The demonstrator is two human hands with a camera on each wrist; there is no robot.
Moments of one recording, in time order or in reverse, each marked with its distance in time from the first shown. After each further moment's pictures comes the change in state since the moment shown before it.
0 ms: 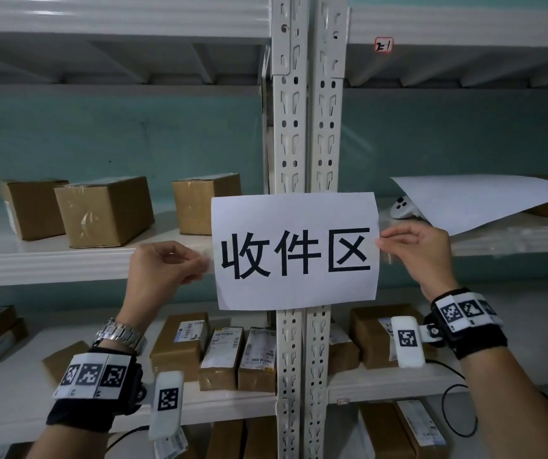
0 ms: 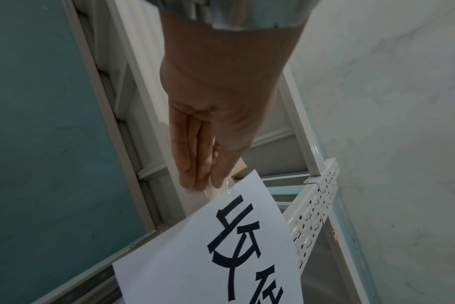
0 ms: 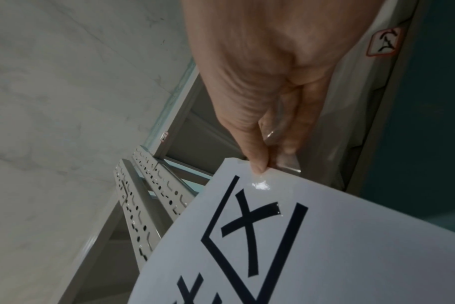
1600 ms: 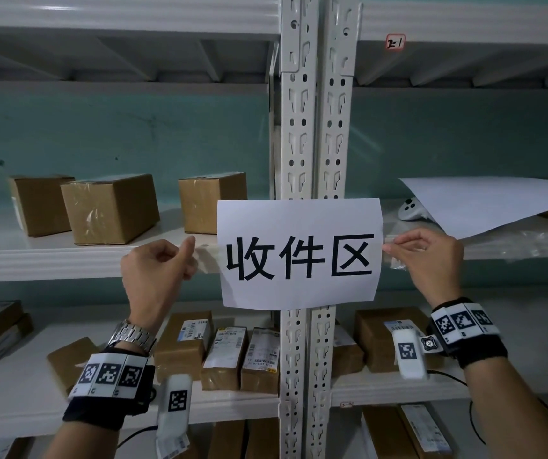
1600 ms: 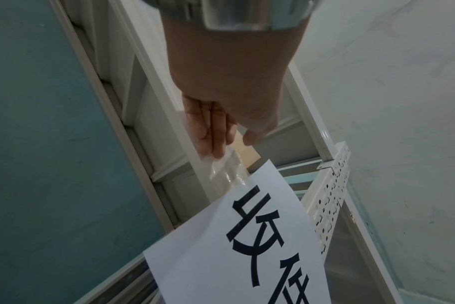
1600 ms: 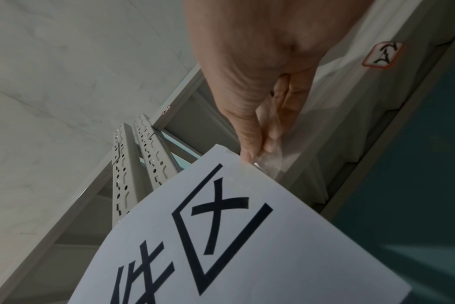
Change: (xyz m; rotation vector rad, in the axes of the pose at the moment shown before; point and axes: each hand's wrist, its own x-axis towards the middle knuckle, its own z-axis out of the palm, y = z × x) left_hand -0.004 -0.008 0.004 0.124 0.298 0.161; right_hand 0.002 0.020 0.004 -0.167 0.108 -0.167
